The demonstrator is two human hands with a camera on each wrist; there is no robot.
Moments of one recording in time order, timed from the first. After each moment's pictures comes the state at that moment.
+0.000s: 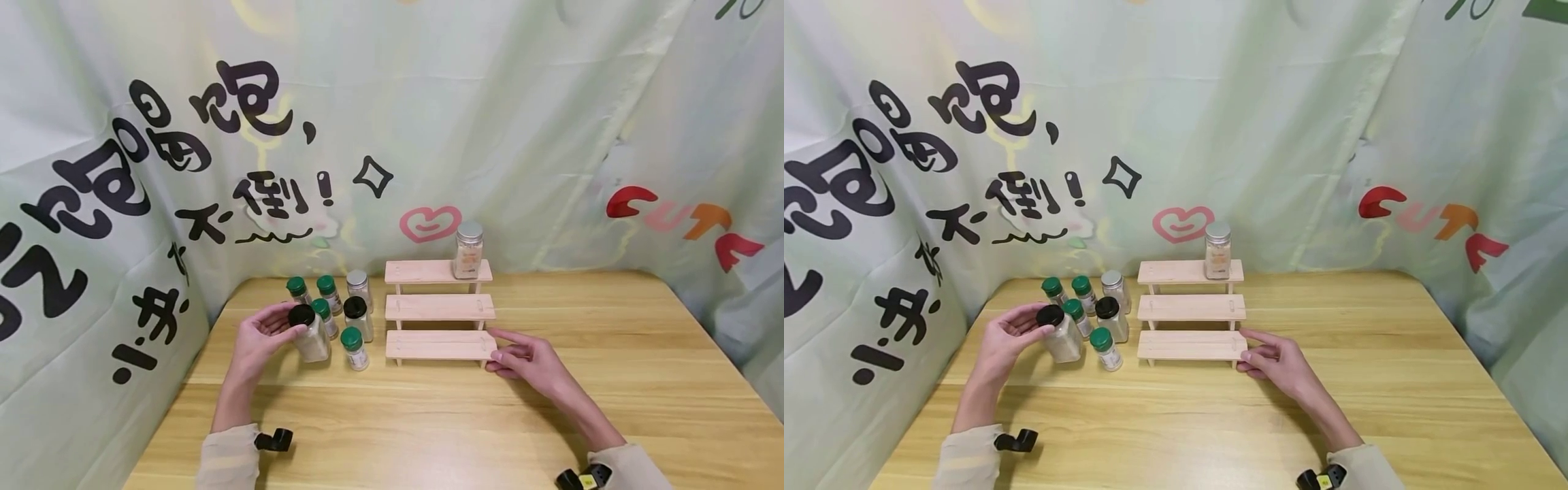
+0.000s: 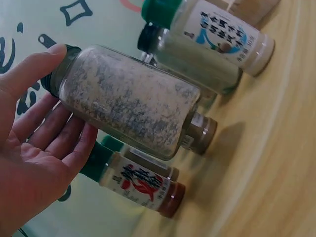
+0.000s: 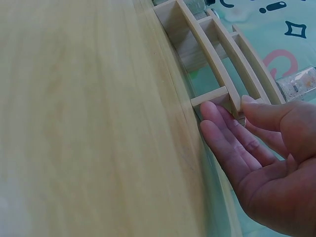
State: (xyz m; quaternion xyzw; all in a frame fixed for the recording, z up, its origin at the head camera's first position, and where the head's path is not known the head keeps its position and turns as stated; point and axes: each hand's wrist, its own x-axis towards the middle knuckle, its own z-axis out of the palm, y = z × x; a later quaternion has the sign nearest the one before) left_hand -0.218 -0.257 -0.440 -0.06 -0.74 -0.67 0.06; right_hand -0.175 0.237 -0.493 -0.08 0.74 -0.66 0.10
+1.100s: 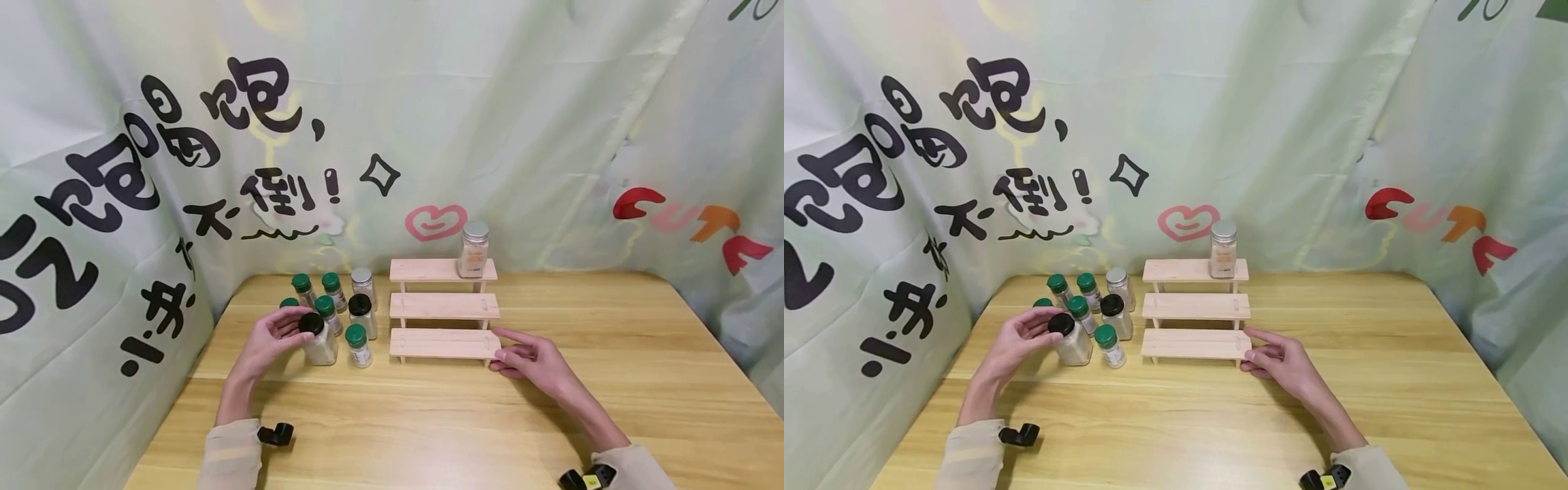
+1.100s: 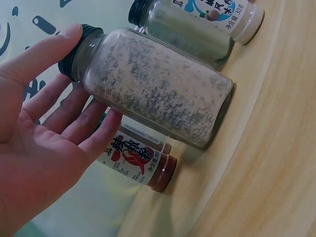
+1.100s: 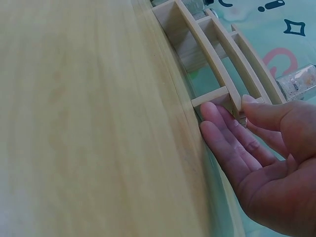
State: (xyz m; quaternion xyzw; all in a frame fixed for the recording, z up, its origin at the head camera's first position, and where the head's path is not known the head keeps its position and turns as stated) left_hand -0.223 -0.272 -0.459 -0.12 -0.75 -0.64 -0.03; right_hand -0.173 0.236 -0.489 -0.08 0.74 -0.66 0.11
